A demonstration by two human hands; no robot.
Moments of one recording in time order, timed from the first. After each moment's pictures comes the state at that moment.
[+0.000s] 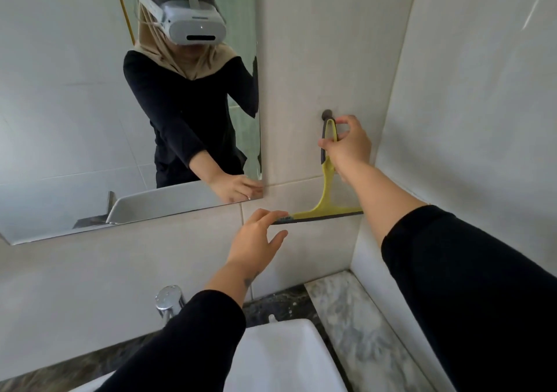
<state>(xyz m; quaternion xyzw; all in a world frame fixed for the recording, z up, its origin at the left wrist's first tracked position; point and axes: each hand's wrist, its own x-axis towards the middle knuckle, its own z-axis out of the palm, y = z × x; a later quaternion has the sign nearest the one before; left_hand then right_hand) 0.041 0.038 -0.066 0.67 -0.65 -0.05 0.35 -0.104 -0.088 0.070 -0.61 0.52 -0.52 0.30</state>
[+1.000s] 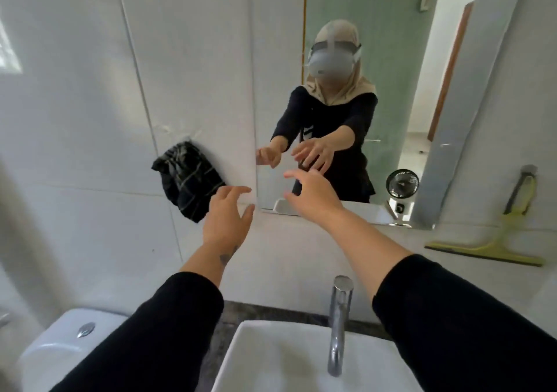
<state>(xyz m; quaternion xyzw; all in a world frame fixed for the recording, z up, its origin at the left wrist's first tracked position) 0.250 0.311 0.040 0.82 -0.37 0.13 0.42 0.142 0.176 0.092 -0.91 0.25 -0.25 0.21</state>
